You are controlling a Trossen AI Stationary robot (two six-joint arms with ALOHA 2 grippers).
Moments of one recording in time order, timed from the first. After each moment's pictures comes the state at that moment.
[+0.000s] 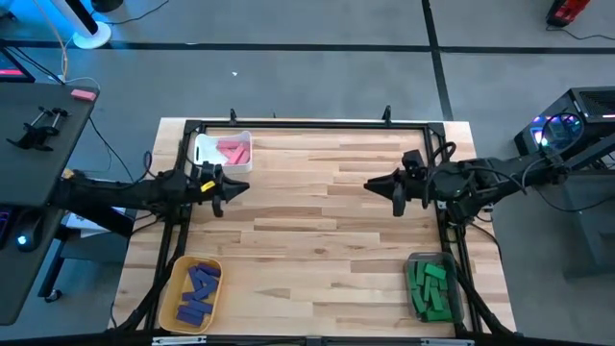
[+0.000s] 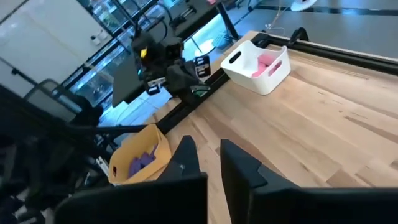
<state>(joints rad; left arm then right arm) 0.00 0.36 0.15 0.16 -0.19 -0.49 0.29 0.97 1.09 -0.48 0.48 0.78</state>
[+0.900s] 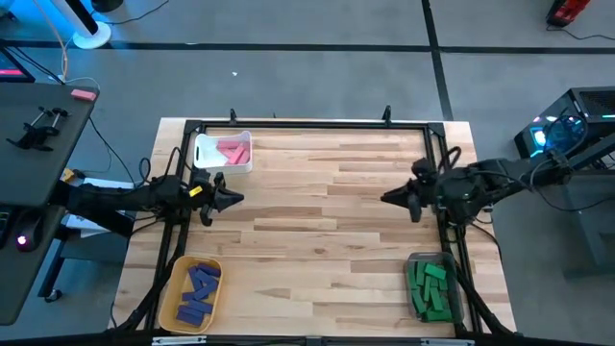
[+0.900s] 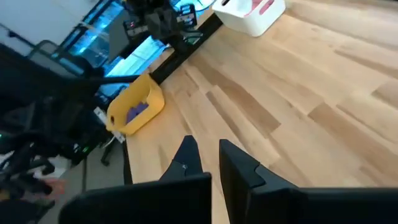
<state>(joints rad) -0.01 0.11 0.01 0.15 -0.04 -0.49 0.31 0.78 0.94 -0.65 0.35 0.88</state>
